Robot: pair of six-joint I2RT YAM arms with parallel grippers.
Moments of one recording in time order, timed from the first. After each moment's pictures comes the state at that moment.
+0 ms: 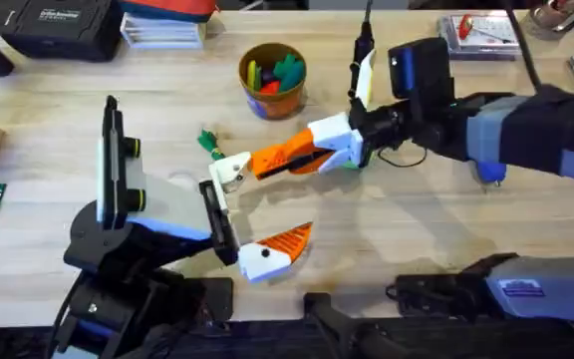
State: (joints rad) left arm -0.29 0.01 0.01 -0.08 0.94 -0.15; right arm 0.38 1.52 0.71 0.04 -1.37 0.85
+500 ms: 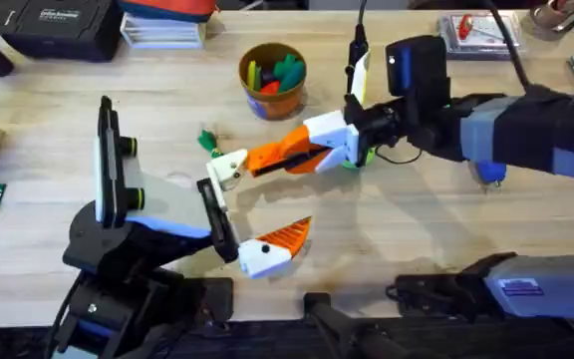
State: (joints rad) left arm -0.29 0.01 0.01 -0.08 0.91 -0.15; right arm 0.40 1.54 0.71 0.14 -1.39 1.00
